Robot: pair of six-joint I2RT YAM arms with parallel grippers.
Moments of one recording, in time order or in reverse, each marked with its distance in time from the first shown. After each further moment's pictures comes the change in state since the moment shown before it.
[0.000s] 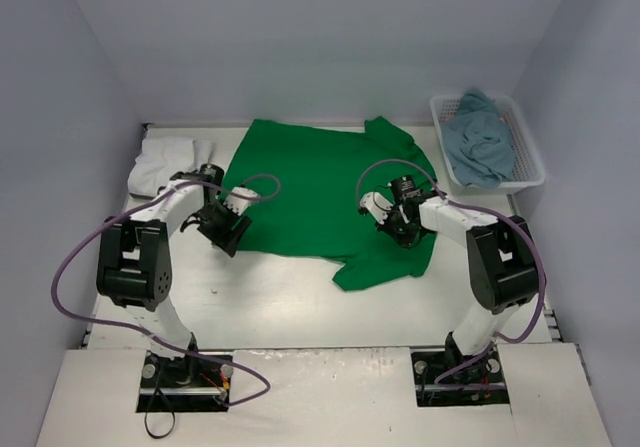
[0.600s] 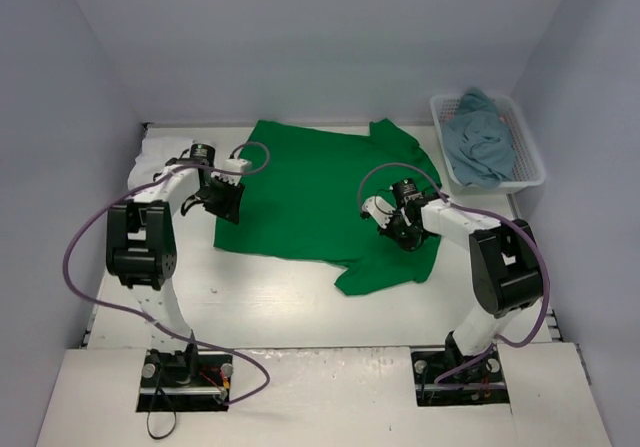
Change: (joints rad) left arm 0.086 0.127 0.182 0.159 0.141 -0.146; right arm 0.001 -0.035 -0.035 -0.032 0.008 -0.001
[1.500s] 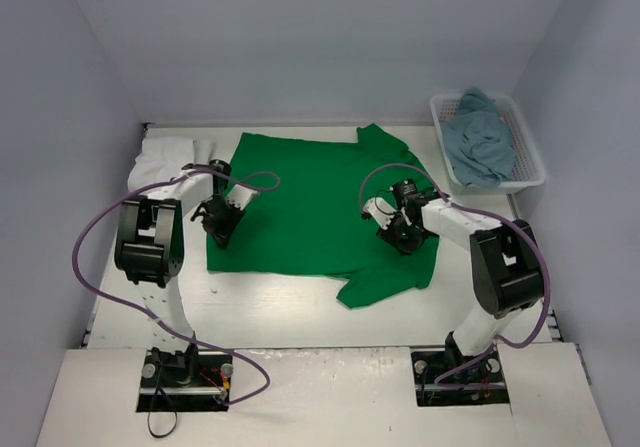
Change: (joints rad) left arm -0.074 0.068 -0.030 -0.180 -0.236 0.073; right arm 0.006 -0.002 0.006 -0.043 0.001 0.022
